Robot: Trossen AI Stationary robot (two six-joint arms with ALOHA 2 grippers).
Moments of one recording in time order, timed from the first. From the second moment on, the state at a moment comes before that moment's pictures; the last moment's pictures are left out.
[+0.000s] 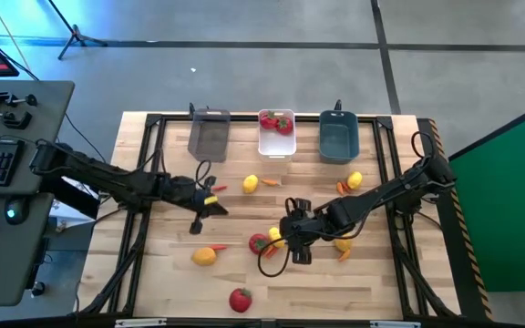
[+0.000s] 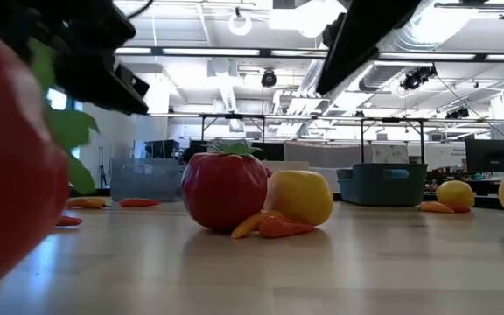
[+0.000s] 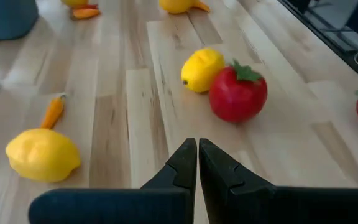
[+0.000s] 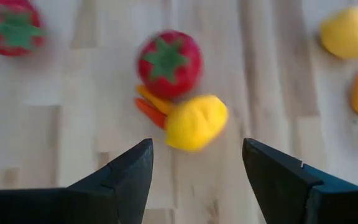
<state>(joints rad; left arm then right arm) -0.14 1.06 0.40 0.12 0.03 0.03 0.39 1.71 1.34 -0.69 0.21 0.36</state>
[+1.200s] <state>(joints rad) -0.77 1.81 1.13 -0.16 -0.24 -0.34 0.39 1.71 1.34 -0.60 0.15 0.08</state>
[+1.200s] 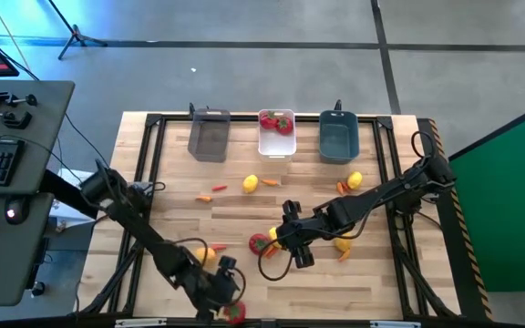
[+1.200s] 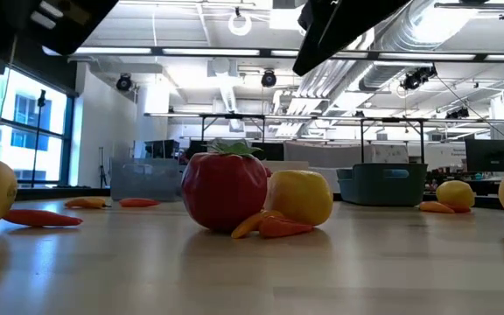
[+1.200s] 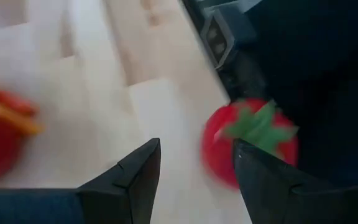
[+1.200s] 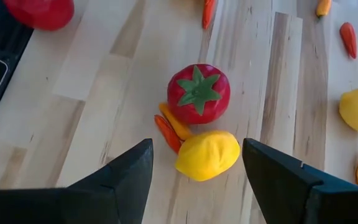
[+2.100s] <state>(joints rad) -0.76 1.87 1.20 -0.21 -0.13 -0.45 0.39 1.71 1.34 -0.60 0.15 0.07</state>
